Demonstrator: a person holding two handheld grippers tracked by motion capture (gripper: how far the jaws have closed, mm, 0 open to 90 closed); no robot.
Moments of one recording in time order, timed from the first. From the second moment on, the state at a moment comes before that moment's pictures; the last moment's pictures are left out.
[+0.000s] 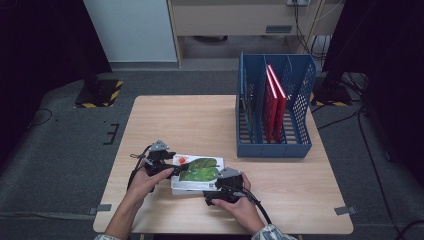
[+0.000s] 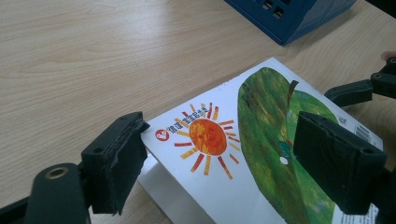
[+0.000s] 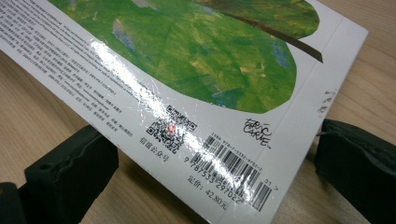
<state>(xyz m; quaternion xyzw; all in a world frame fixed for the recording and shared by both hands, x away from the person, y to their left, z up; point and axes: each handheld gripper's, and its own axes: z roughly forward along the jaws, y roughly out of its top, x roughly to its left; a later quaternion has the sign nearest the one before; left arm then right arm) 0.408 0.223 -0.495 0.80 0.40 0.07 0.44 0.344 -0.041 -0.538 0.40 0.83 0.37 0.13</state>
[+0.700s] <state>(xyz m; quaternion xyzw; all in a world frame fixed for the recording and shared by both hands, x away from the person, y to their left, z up) 0.390 0.223 -0.507 0.82 0.39 0.04 0.42 0.344 -0.041 -0.538 0.41 0.82 0.38 0.13</state>
